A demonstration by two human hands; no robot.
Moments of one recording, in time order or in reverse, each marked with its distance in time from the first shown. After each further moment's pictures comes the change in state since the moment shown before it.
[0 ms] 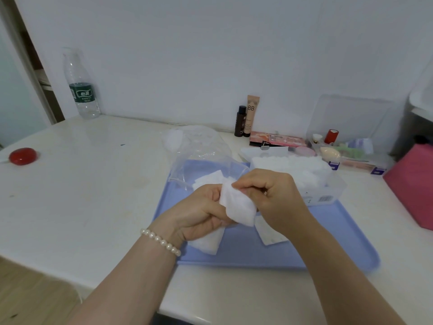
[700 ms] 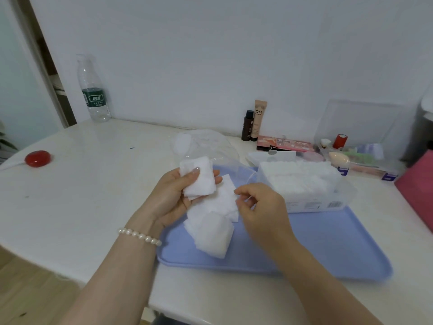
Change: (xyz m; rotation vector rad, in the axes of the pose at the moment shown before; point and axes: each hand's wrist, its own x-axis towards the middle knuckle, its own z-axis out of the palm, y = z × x) left_hand -0.020 0.029 -0.037 -0.158 0.428 0.247; right_hand -0.013 0.001 0.039 -0.095 0.089 0.267
